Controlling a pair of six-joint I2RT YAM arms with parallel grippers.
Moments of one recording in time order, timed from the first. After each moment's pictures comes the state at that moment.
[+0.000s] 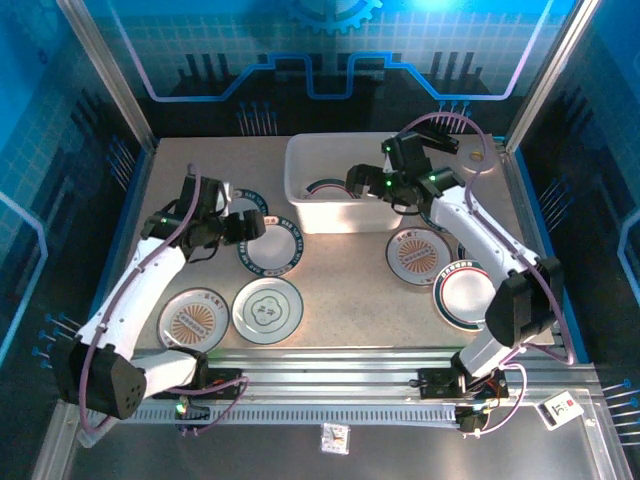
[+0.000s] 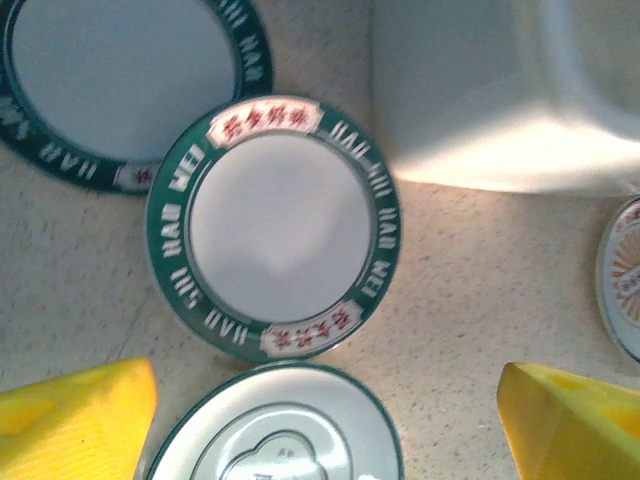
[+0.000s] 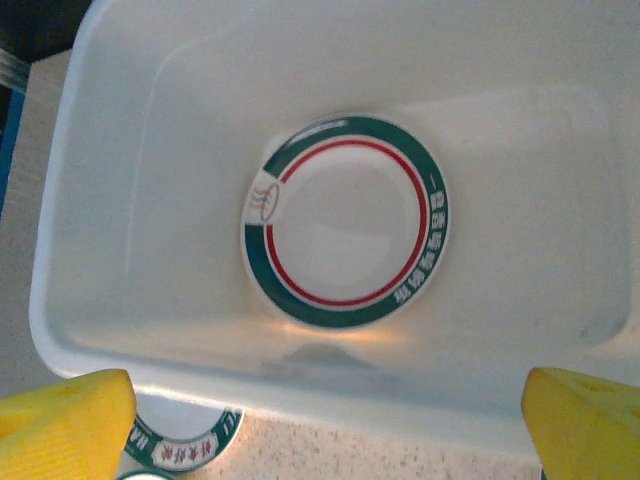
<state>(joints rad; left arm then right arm) -0.19 1.20 1.09 -0.85 0.15 -0.45 0.43 1.59 1.47 -0.67 -0.07 0.56</state>
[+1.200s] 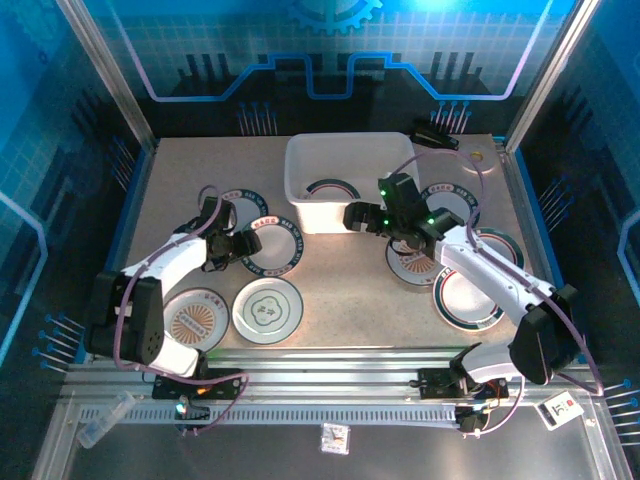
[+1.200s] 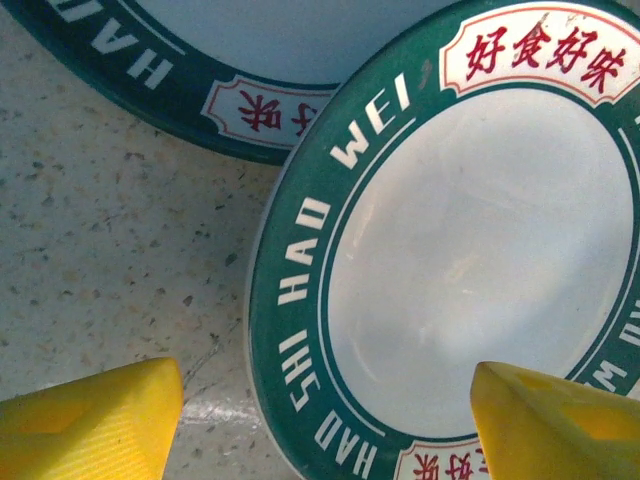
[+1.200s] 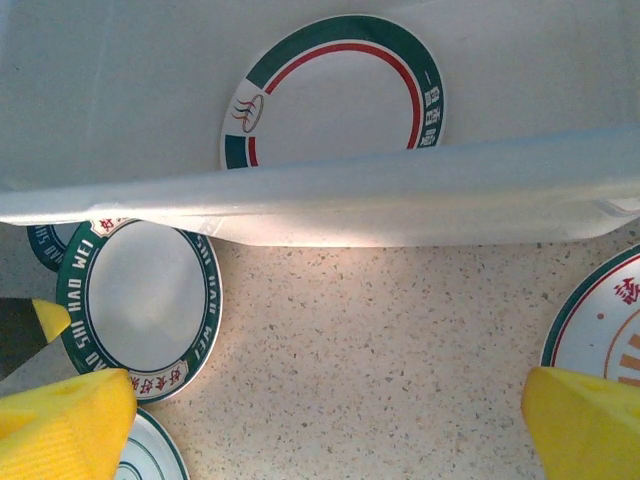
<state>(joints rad) -0.11 1.48 0.83 -0.47 0.11 -0.56 0.54 1.39 1.13 -0.53 0.03 0.61</state>
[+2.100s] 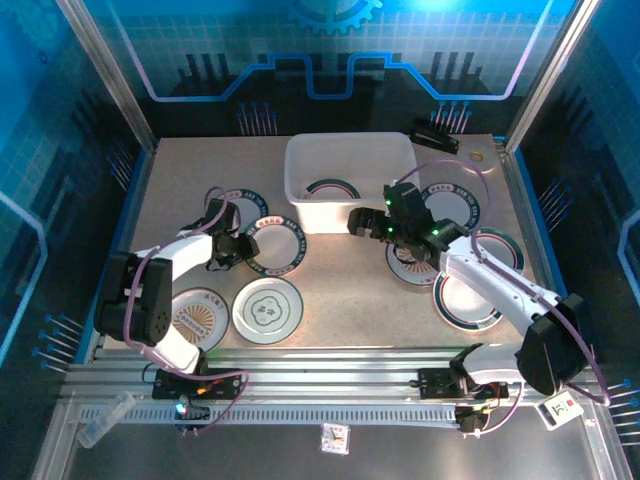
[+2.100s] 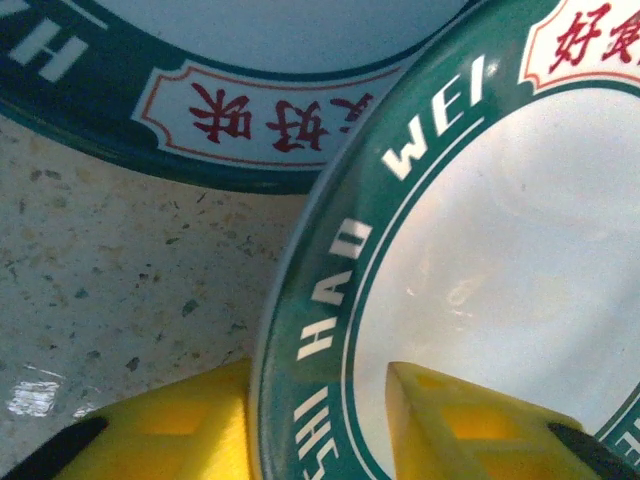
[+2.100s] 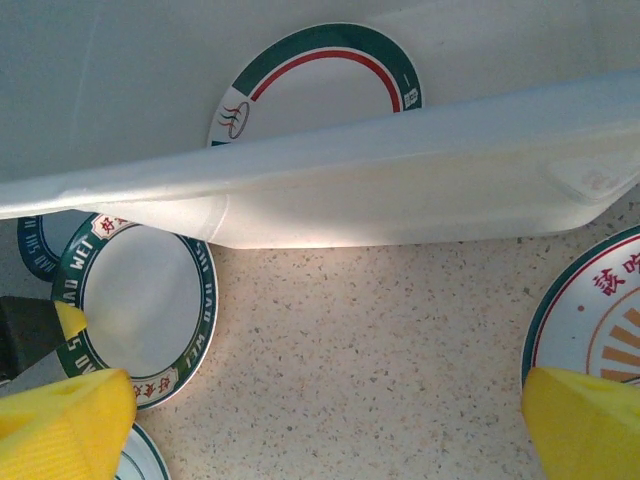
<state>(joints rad) -0.10 1.60 0.83 -0.37 0.17 -0.56 0.54 1.32 1.03 -0.46 0.06 0.62</state>
